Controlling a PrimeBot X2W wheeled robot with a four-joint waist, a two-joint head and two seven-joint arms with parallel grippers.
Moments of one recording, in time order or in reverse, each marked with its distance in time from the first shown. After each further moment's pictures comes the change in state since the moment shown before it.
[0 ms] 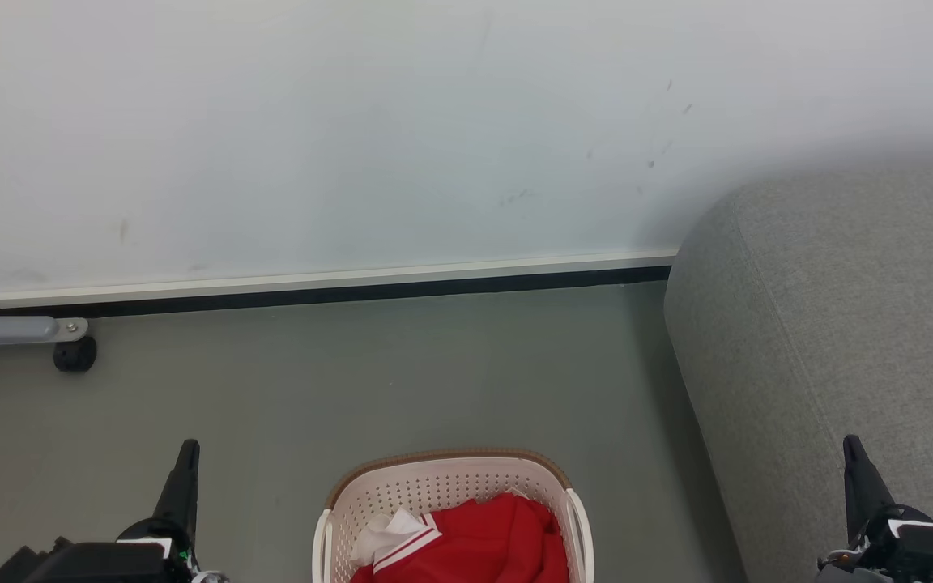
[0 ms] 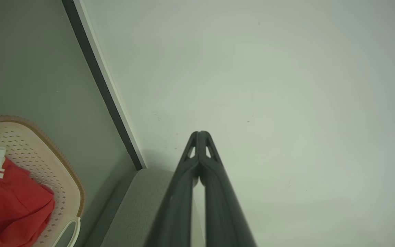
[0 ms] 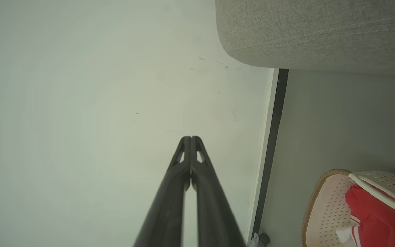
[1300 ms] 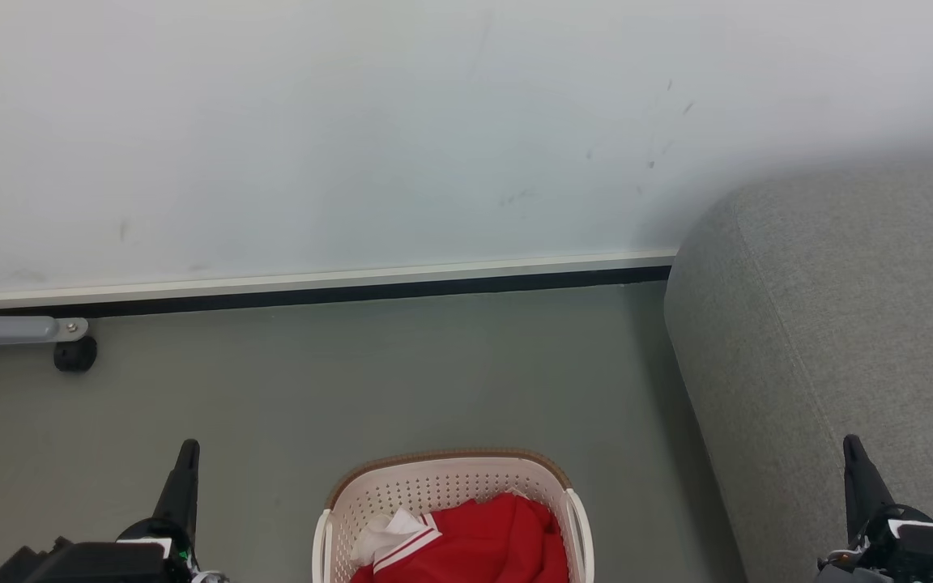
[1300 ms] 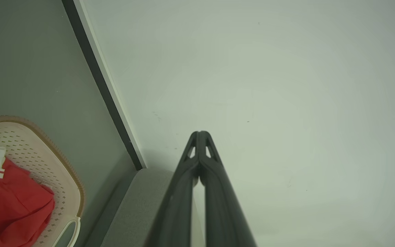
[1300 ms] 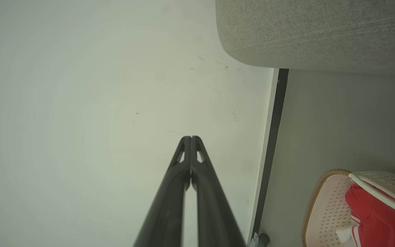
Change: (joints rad) left arm 0.000 0.000 0.000 0.000 0.000 0.000 0.000; right arm 0.000 0.000 0.000 0.000 0.000 0.000 0.000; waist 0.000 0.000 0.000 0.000
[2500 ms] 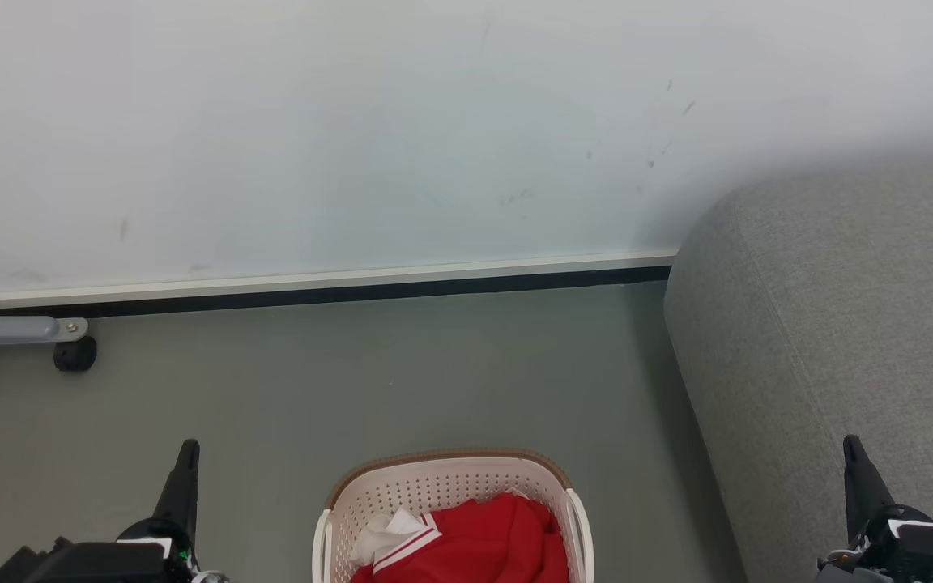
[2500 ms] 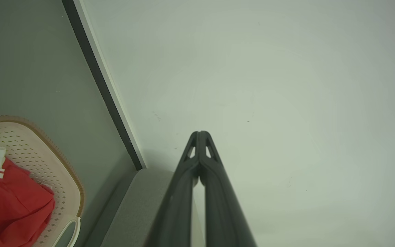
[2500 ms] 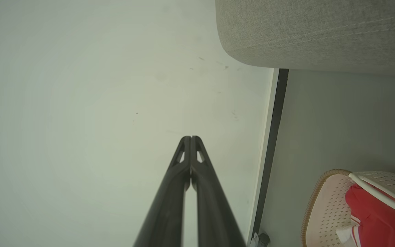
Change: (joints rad) left arm 0.000 0.000 0.000 0.000 0.000 0.000 0.000; right arm 0.000 0.000 0.000 0.000 0.000 0.000 0.000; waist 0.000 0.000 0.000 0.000
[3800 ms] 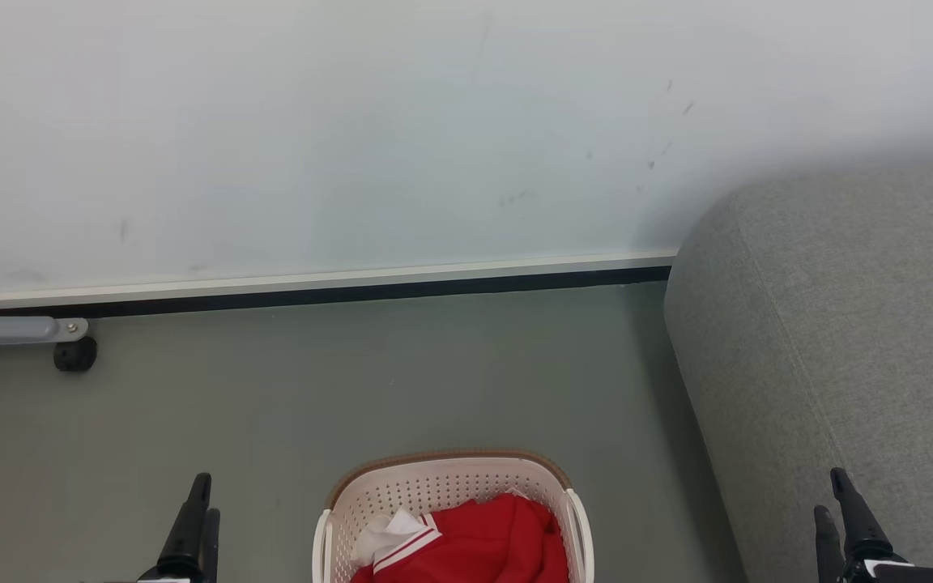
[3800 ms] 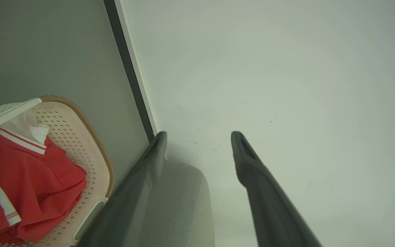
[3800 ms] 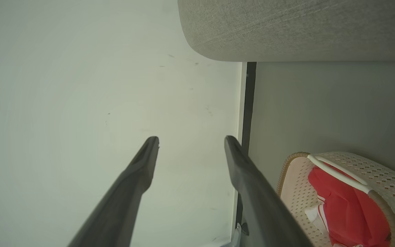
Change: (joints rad) left arm 0.056 -0.013 -0.012 0.056 0.000 0.001 -0.009; right arm 0.050 0.019 0.019 0.061 0.000 -0.006 -0.010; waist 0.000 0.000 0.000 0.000
